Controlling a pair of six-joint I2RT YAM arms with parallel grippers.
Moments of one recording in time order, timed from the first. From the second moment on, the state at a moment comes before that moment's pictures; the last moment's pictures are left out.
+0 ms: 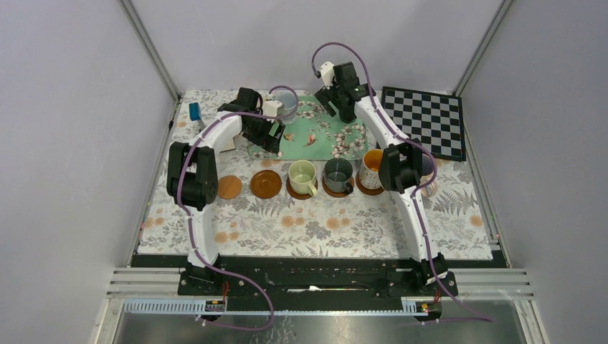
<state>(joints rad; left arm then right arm) -0.21 2.05 1.67 -0.69 0.33 0.32 0.39 2.57 2.52 -0.64 0.08 -0.45</state>
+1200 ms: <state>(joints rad) -0.20 2.05 1.72 -0.70 0.38 0.32 0.30 2.49 2.43 -0.71 0.09 -0.45</state>
